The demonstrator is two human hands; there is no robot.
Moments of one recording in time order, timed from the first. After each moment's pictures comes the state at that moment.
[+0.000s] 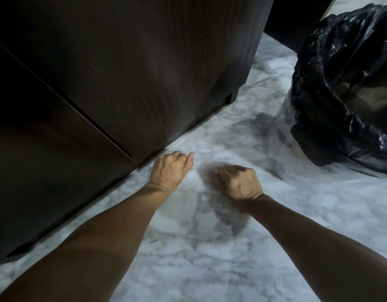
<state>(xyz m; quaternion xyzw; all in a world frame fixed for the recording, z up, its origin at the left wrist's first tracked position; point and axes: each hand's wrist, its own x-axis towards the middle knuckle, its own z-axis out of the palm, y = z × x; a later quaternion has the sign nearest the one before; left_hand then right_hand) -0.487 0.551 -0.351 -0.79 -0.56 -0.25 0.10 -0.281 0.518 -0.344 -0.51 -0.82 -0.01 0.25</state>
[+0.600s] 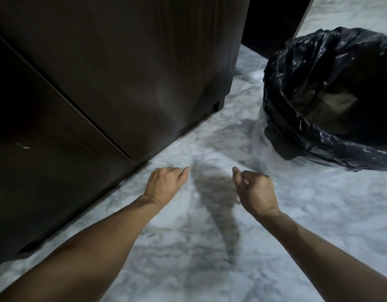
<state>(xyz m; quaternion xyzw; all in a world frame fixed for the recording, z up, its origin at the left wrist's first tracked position) -0.484 0.512 -0.325 -0.79 -0.56 -0.24 0.04 -0.247 0.468 -0.286 -0.68 -0.64 0.19 0.31</state>
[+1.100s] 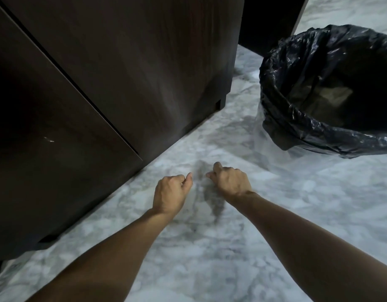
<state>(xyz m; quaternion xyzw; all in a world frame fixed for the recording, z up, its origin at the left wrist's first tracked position) -0.474 0.462 -0.302 -0.69 -0.68 -0.20 -0.12 -0.294 0.491 -0.307 -0.64 -0.75 0.18 0.03</state>
